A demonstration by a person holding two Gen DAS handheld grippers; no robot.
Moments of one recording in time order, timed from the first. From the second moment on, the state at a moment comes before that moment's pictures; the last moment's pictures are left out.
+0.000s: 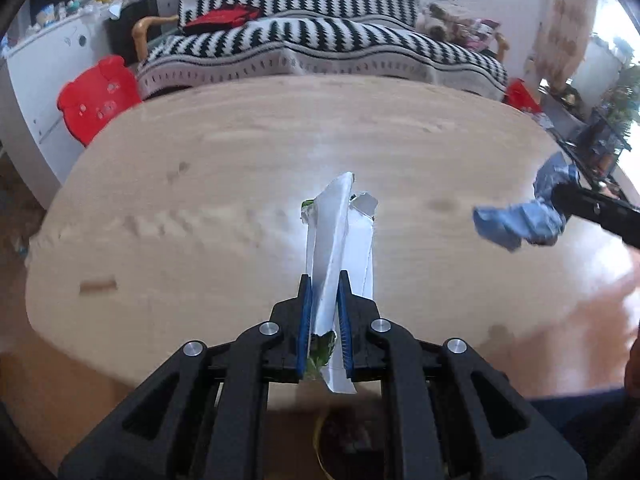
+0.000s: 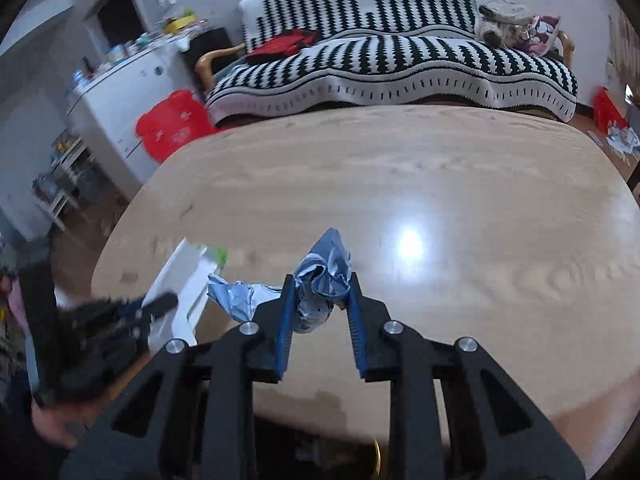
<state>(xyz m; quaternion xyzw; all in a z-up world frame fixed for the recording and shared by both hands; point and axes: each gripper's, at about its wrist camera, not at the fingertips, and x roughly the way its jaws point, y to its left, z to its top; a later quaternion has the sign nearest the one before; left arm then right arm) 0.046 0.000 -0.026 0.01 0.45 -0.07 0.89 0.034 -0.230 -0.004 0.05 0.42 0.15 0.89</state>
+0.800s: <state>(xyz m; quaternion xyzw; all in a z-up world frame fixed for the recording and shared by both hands) -0.074 -0.021 -0.101 0.07 0.53 -0.15 0.83 -0.104 -0.198 -0.111 -0.02 0.55 0.17 0.82</state>
